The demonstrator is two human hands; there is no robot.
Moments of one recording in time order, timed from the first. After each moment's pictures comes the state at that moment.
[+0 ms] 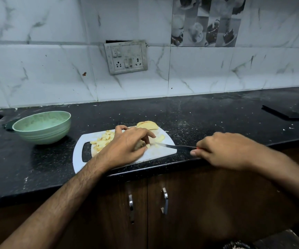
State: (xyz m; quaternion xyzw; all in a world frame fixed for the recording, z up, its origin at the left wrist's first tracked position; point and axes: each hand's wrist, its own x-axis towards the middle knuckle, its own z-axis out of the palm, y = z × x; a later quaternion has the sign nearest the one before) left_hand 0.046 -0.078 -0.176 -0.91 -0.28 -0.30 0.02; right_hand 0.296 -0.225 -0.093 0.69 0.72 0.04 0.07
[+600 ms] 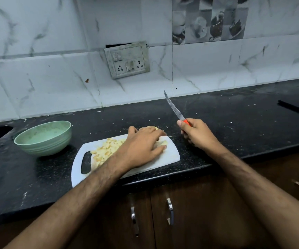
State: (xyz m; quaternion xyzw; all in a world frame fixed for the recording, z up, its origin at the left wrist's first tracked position) left_hand 0.100 -0.070 -0.153 -0.91 -0.38 -0.17 0.08; right_hand 0.321 -0.076 -0.166 0.58 0.60 -0.24 -0.51
